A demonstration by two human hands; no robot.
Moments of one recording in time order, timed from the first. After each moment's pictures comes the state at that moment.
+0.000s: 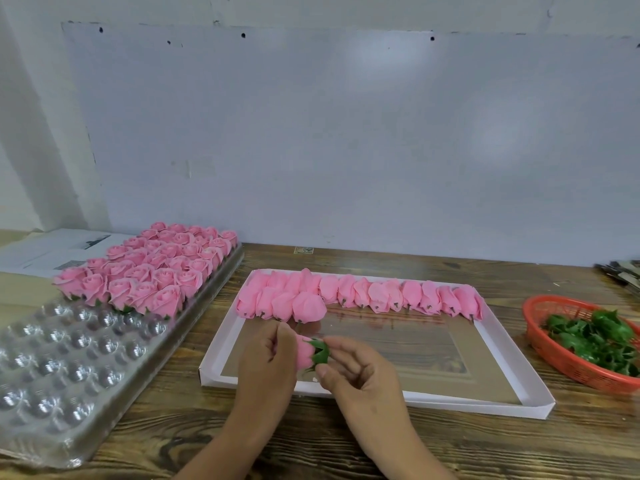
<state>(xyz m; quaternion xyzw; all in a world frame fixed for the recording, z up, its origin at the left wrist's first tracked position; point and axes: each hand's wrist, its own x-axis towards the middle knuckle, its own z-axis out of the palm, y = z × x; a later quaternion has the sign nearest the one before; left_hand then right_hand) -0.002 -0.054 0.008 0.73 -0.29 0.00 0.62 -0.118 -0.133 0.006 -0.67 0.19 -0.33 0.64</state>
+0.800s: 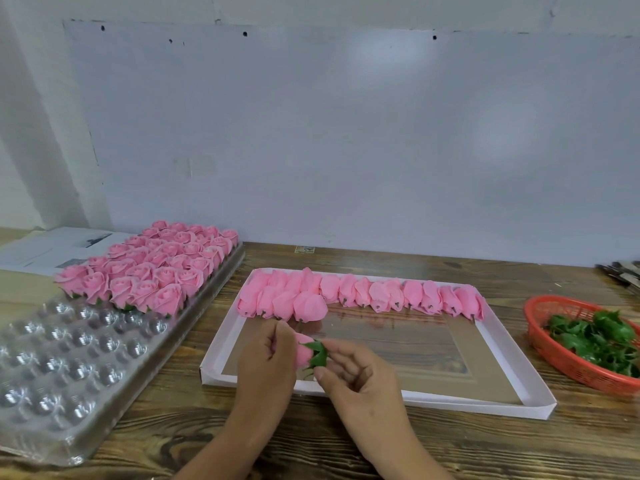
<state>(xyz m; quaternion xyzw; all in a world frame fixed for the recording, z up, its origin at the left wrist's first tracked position) -0.006 -0.052 0.012 0.72 -0.27 0.00 0.64 -0.120 -0.127 0.011 -0.67 0.17 -0.34 0.64</state>
